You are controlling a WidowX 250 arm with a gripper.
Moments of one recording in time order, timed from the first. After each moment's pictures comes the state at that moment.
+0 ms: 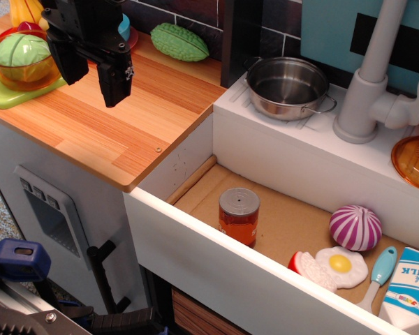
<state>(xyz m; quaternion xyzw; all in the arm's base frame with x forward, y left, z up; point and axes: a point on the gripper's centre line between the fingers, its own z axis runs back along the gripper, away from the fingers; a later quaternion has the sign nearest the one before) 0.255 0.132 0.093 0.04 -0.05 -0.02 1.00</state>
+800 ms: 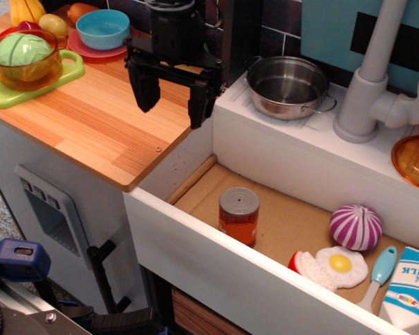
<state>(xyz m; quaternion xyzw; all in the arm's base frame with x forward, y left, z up) 0.282 0.041 0.077 -0.02 0.01 0.04 1.00</state>
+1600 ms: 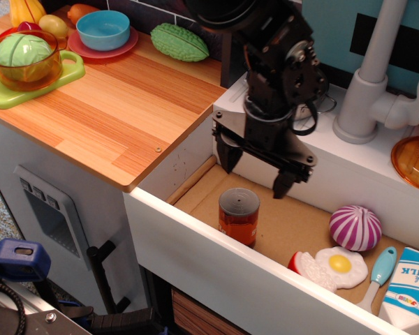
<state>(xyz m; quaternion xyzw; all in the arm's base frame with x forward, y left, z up) 0.299 -0.024 0.022 0.04 -0.12 0.02 0.99</state>
